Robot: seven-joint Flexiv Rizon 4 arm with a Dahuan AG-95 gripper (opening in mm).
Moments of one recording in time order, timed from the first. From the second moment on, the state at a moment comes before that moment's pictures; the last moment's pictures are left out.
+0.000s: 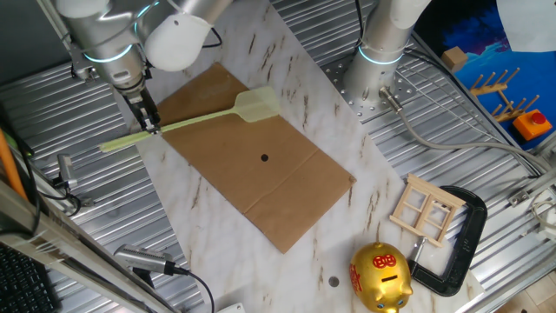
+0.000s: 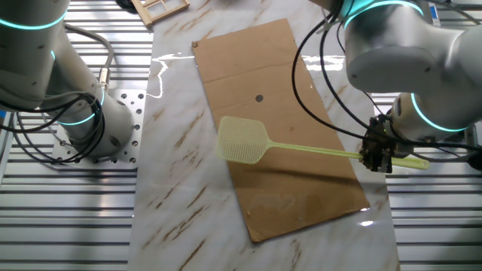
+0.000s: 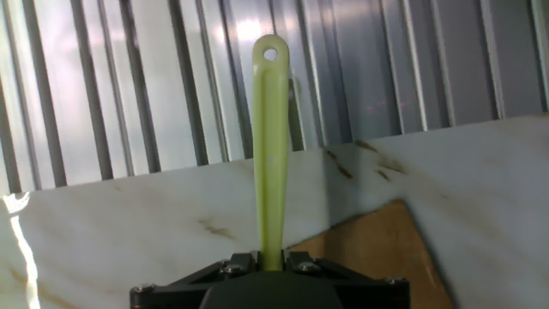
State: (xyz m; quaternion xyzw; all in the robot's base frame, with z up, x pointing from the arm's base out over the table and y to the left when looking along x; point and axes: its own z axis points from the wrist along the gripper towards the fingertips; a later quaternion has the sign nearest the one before) arm 0.641 -0.096 0.063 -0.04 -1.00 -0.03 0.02
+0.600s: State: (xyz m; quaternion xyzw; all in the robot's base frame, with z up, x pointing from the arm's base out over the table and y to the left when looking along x) arm 0.638 -0.088 0.069 -0.07 -1.00 -0.03 0.02
